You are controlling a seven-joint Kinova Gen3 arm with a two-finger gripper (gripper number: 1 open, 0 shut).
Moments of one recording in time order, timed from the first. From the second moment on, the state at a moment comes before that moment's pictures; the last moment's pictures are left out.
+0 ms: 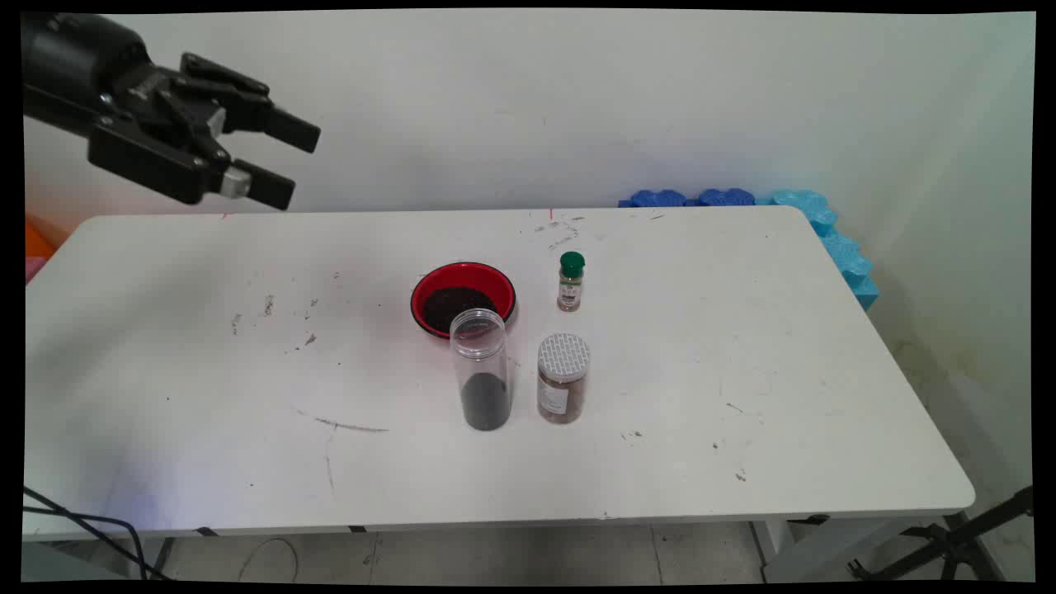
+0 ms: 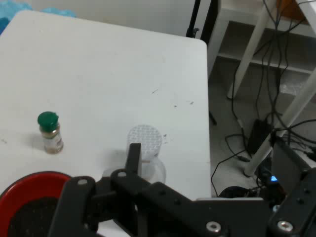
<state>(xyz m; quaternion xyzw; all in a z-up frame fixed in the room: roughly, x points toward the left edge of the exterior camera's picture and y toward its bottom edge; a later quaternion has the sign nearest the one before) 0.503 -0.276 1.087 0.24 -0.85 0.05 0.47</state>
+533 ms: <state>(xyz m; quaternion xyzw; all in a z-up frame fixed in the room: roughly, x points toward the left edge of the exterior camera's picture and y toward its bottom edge) 0.514 -0.279 1.021 0.25 -0.85 0.05 0.46</state>
